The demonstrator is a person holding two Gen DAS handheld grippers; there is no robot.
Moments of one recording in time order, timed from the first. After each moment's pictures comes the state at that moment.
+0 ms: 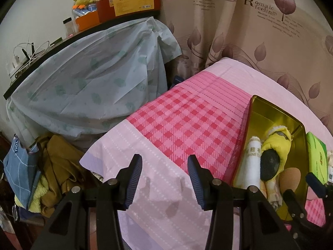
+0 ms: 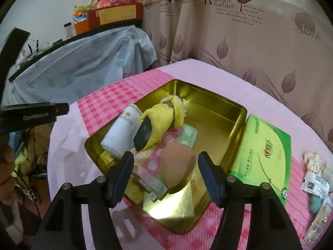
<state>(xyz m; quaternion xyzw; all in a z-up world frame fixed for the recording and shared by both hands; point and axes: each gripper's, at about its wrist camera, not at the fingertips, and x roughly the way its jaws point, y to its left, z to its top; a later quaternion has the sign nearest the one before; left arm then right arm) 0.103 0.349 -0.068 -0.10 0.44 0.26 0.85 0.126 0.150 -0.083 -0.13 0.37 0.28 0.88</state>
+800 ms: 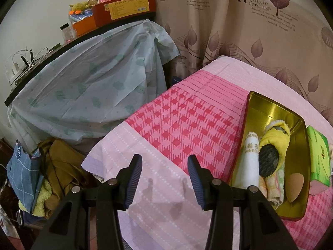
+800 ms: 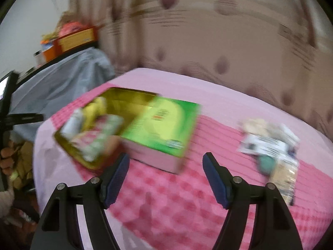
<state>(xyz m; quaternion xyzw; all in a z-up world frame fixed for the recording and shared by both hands) 0.105 0.339 -0.067 -0.08 0.44 0.26 0.86 0.101 -0.010 -0.061 -0.06 0.35 0.16 0.92</state>
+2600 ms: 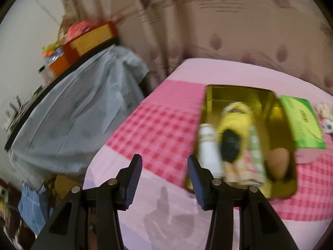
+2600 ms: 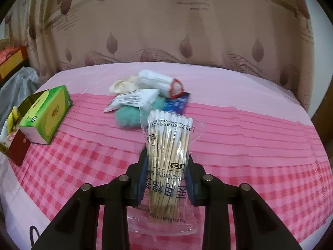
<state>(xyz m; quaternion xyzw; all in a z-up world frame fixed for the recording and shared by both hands) 0.109 0.260 -0.060 0.05 0.42 0.18 0.89 0.098 -0.203 -0.088 0.00 0.39 -0.03 0.92</state>
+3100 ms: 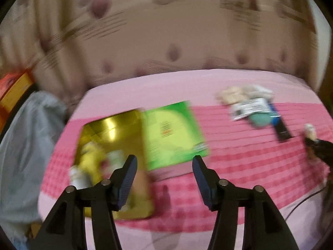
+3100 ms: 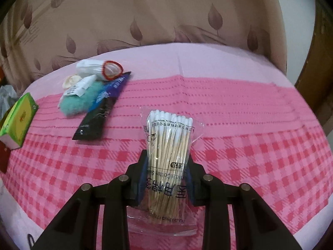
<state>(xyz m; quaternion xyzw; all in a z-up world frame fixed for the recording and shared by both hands) 0.145 0.068 -0.037 0.11 0.42 -0.09 0.90 0.087 -0.284 -0.122 0.07 0.42 -0.10 0.90</state>
